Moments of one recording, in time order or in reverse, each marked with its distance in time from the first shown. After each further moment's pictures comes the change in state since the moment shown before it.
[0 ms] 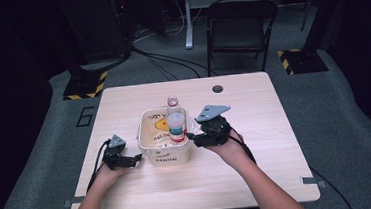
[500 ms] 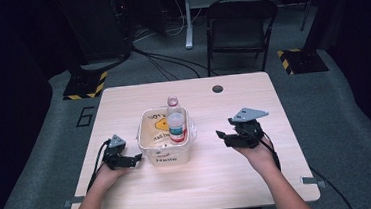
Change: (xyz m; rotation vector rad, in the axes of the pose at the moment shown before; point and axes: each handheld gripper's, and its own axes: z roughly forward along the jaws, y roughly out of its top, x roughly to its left) left arm 0.000 0.000 0.000 0.000 0.000 0.000; right arm -0.041 -0.059 -0.045 -0.011 -0.147 0.138
